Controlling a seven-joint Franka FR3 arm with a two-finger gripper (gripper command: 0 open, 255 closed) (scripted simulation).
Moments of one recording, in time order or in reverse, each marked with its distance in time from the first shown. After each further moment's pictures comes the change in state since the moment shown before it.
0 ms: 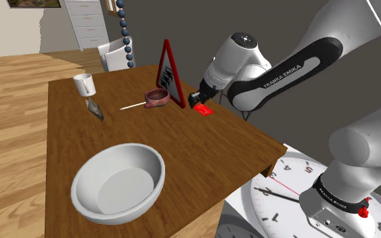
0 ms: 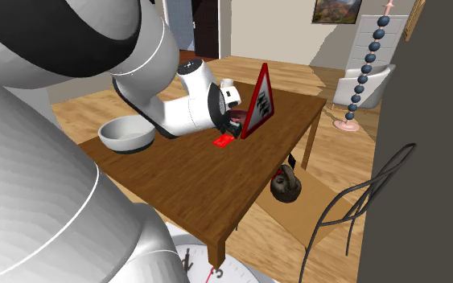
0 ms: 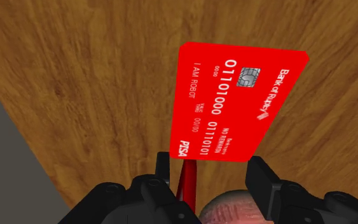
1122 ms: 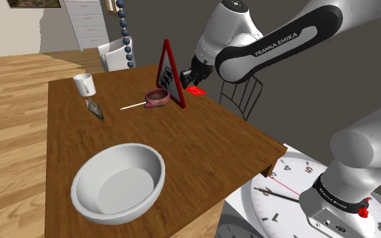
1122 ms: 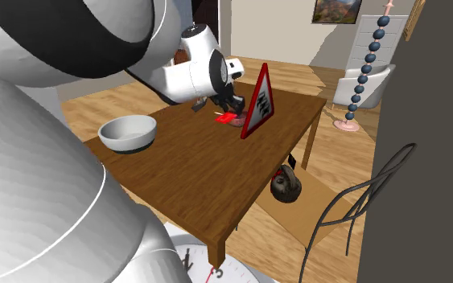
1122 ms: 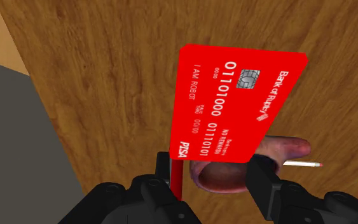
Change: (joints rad) arm 0.055 0.026 -0.068 0.220 0.039 -0.211 -0.072
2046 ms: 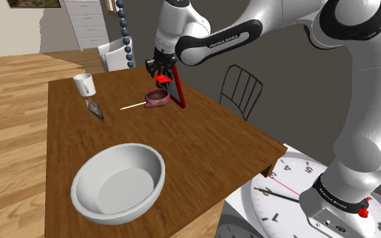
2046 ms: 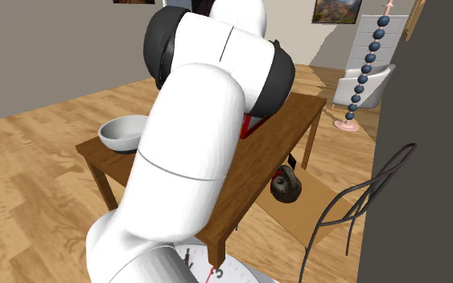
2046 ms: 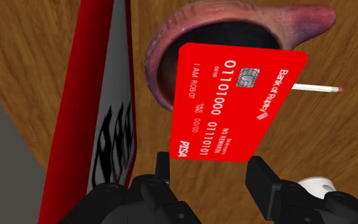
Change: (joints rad) arm 0.140 0.728 0.026 0.761 -0.680 -0.340 0.343
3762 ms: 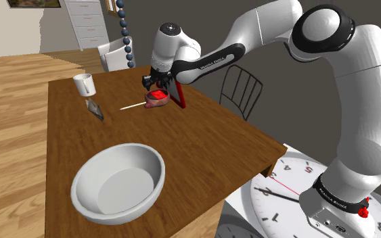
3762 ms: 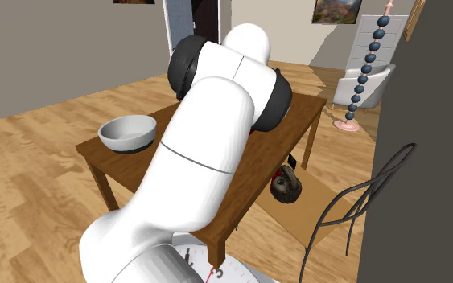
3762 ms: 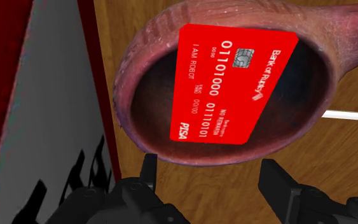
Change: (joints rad) arm 0.103 0.174 -0.099 0.087 -0.131 0.060 0.078
